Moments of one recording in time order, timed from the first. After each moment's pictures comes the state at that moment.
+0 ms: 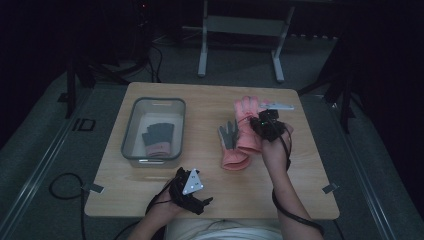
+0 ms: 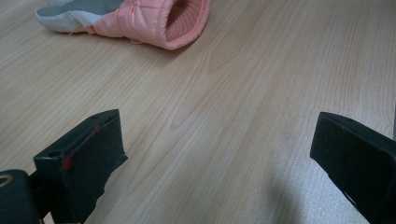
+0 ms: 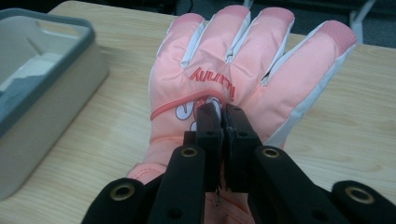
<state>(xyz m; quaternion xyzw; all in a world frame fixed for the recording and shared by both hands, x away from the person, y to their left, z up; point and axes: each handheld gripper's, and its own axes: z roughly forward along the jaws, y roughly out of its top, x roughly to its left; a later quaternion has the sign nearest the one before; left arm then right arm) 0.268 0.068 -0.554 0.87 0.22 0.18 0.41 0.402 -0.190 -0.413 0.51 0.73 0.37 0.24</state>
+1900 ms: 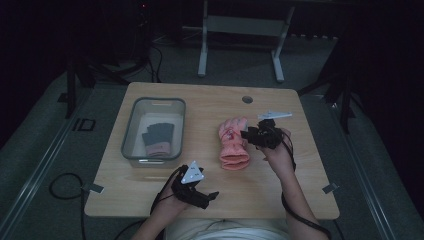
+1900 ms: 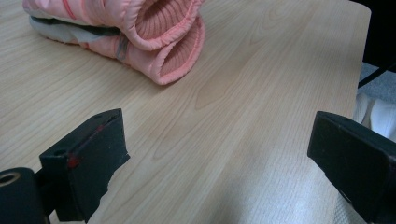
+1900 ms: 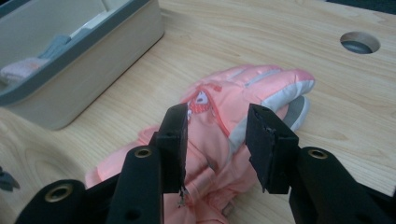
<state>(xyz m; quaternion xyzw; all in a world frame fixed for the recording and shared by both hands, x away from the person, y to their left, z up) 0.275 0.062 -0.532 0.83 0.27 0.11 0.47 0.404 -0.206 -0.446 0.42 0.80 0.40 0.15</state>
